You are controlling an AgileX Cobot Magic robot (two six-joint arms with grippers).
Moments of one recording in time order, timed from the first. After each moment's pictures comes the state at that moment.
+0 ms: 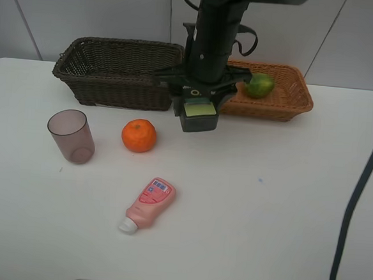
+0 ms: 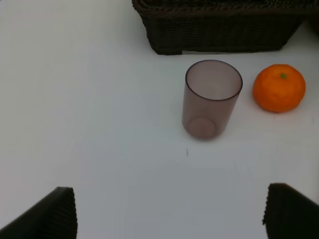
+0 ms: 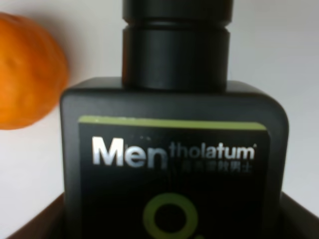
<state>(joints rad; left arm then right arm) -0.06 -0.01 -0.50 -0.01 1.06 0.00 0.68 2.10 -1.80 -0.08 1.20 0.40</state>
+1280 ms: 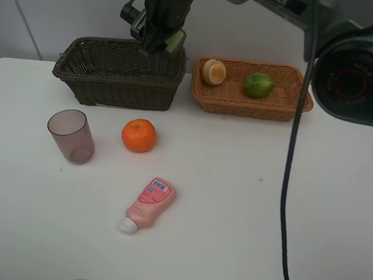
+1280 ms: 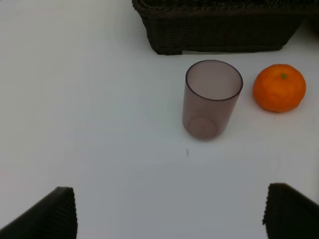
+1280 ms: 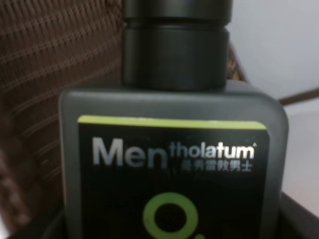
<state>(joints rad) -0.06 -0.01 -0.50 -0.01 1.06 0.00 0.70 2.42 -2.37 -0.32 0.93 -0.45</state>
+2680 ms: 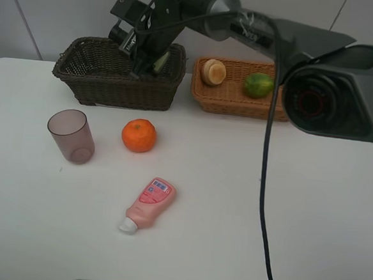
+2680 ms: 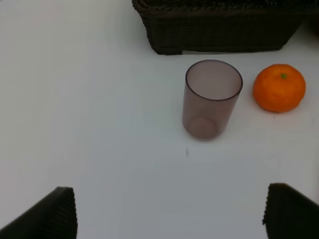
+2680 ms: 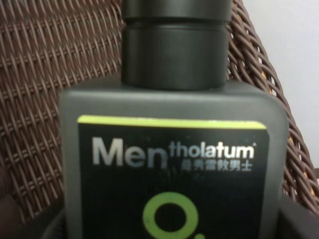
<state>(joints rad) -0.06 -0.01 -0.50 -0.01 1.06 0.00 0.69 2.54 -2.37 -0.24 0.74 -0.54</state>
